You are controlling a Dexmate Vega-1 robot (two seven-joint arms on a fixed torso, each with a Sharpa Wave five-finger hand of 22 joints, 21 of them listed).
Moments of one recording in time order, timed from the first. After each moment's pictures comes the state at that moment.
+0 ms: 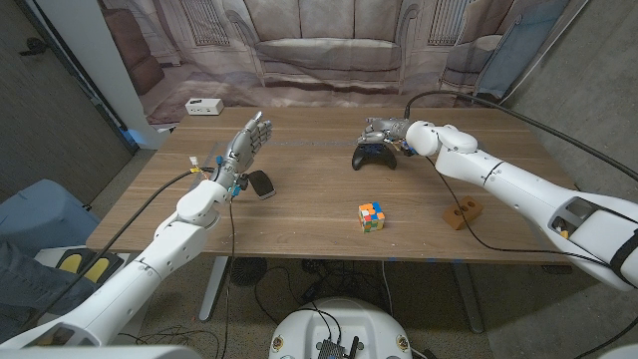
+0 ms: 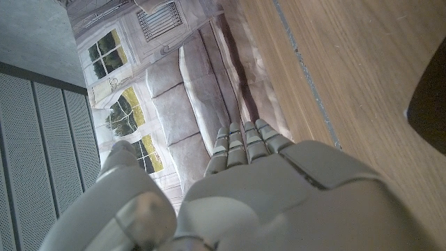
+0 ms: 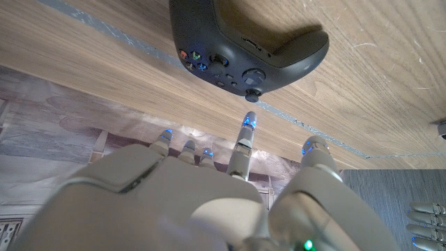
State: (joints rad) left arm 0.98 0.64 0.32 -1.56 -0.60 -0.30 0.01; left_hand 0.21 0.03 0.23 -0.08 0.19 0.18 0.12 0.19 0.17 0.18 0.11 0.21 0.20 0.12 0.10 0.19 0.17 0.07 0.01 0.20 0.17; right arm -0.32 -0.63 -0.90 -1.41 -0.52 -0.20 0.29; right_hand 0.19 0.06 0.28 -0.14 0.19 0.48 -0.14 0.24 0.18 -0.17 0.03 0.20 0.19 -0.17 0.06 0.21 0.21 -0.17 0.20 0.19 0.17
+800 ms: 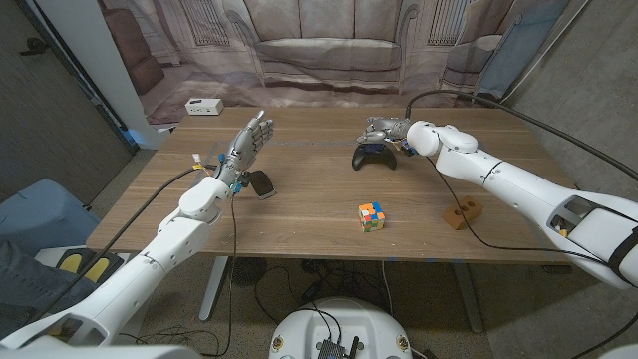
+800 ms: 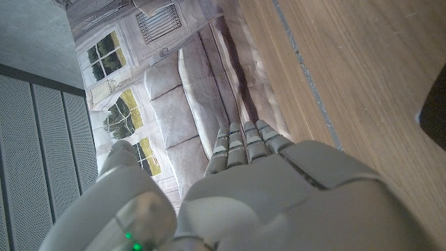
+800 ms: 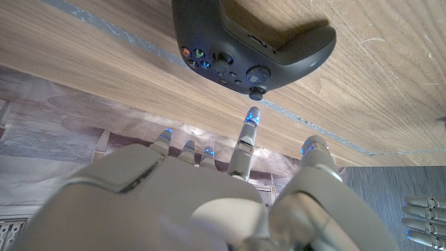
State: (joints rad) left arm 0.93 0.62 0.34 -1.51 -0.60 -0.30 -0.02; left_hand 0.21 0.03 0.23 -0.08 0.19 0.18 0.12 0.19 0.17 0.18 0.11 0.21 0.20 0.12 0.10 0.19 0.17 0.06 0.01 0.20 0.17; right arm -0.32 -0.63 -0.90 -1.39 -0.50 -0.18 0.26; right_hand 0.20 0.06 0.29 -0.14 0.19 0.56 -0.15 0.25 0.18 -0.15 0.01 0.21 0.19 -0.17 0.07 0.21 0.20 -0.17 0.20 0.20 0.17
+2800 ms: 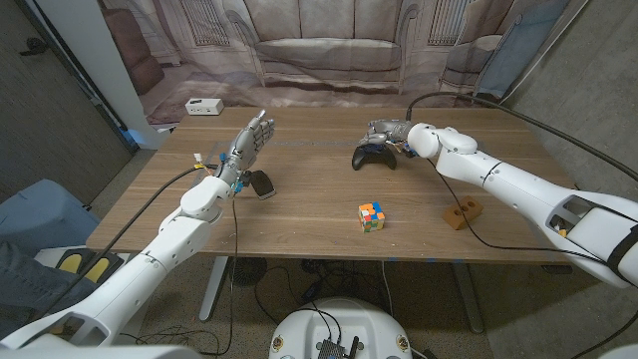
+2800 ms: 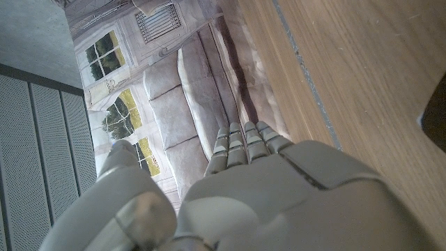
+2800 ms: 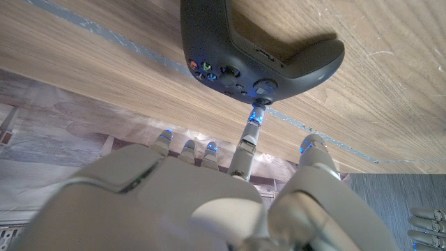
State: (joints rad) left arm 0.93 0.62 0.34 -1.51 -0.60 -0.29 -0.01; left_hand 0.21 0.03 0.23 -0.09 0.19 0.18 0.12 0.19 0.17 0.17 0.11 0.21 0.20 0.12 0.10 0.19 0.17 0.05 0.03 0.20 0.17; right arm -0.31 -0.63 -0.92 -1.36 -0.50 -0.17 0.25; right_hand 0.20 0.07 0.29 -0.15 0.19 0.64 -0.15 0.25 0.18 -0.08 -0.01 0.22 0.19 -0.18 0.07 0.23 0.20 -0.17 0.20 0.20 0.17
